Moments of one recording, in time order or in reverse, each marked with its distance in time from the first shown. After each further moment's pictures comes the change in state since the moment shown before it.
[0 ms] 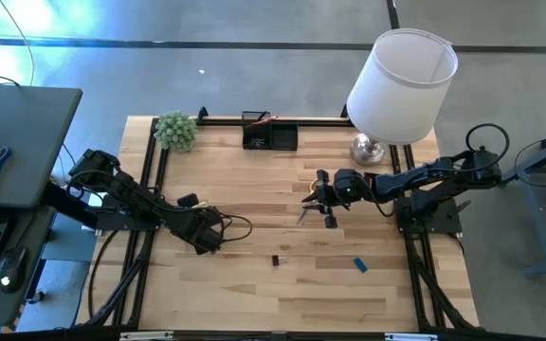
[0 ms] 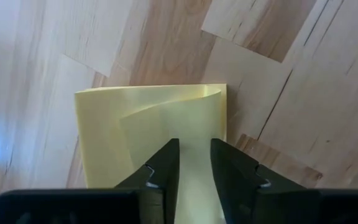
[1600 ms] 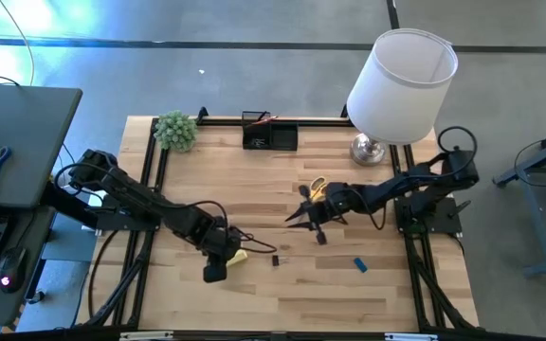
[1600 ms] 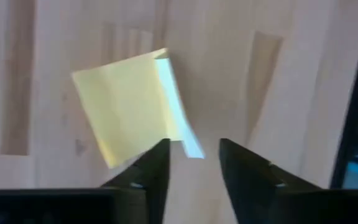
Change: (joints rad) left arm -0.009 -0.003 0.311 0.125 0.423 0.233; right arm 0.148 0.193 0.097 0.293 -0.077 -0.056
